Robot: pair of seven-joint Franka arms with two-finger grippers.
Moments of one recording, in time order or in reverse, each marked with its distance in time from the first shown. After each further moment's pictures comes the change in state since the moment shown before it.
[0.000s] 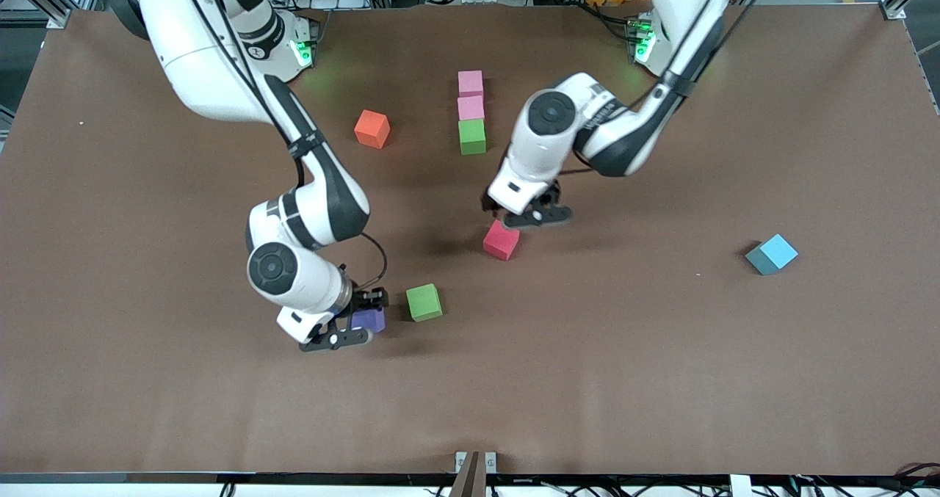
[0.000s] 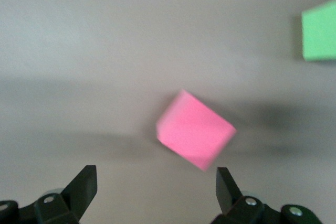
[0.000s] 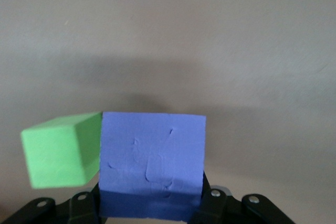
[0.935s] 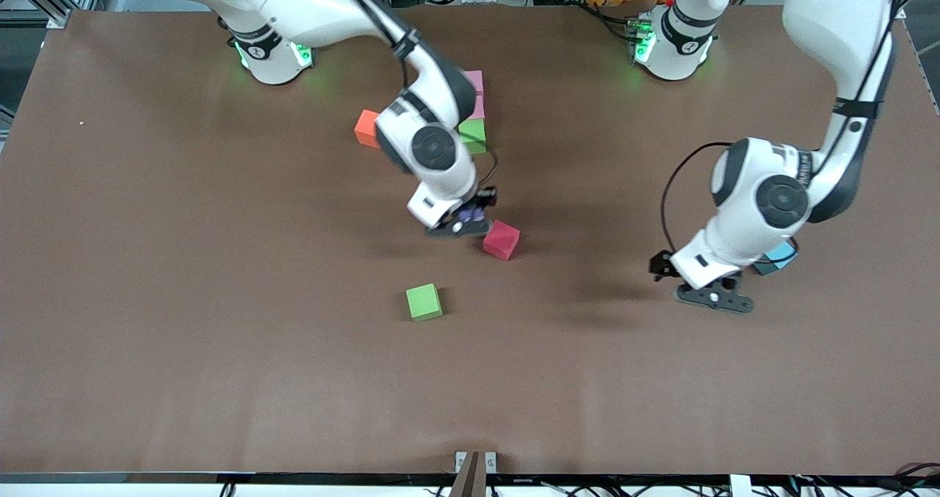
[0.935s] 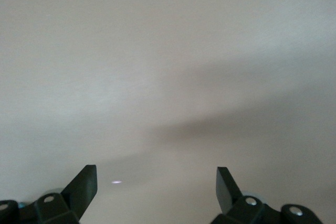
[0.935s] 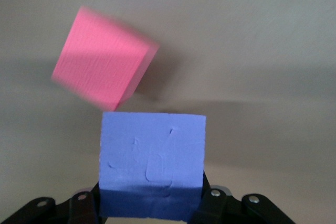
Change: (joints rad) left arm 0.368 -0.023 0.165 -0.009 -0.044 -0.008 0.965; right arm 0.359 -0.119 0.098 -0.245 -0.001 0.095 0.489
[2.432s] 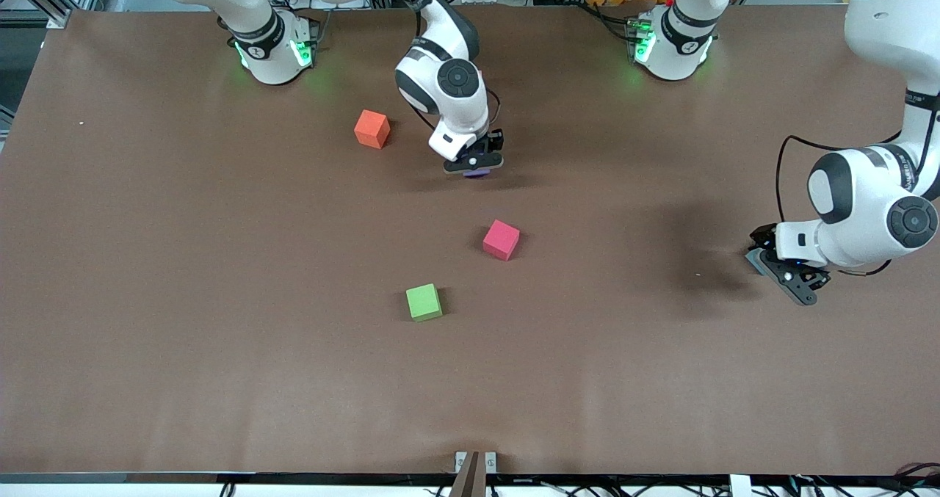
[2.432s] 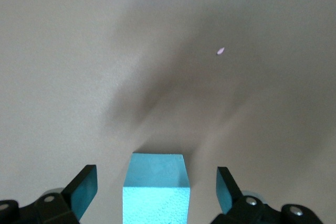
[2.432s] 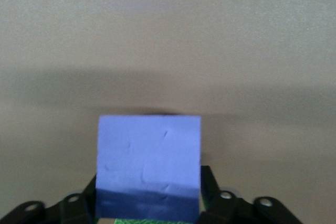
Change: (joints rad) left arm 0.040 0.025 0.255 -0.038 -0.101 -0.087 0.938; right arm 0.125 -0.129 -0.005 -0.358 -0.001 0.236 0.094
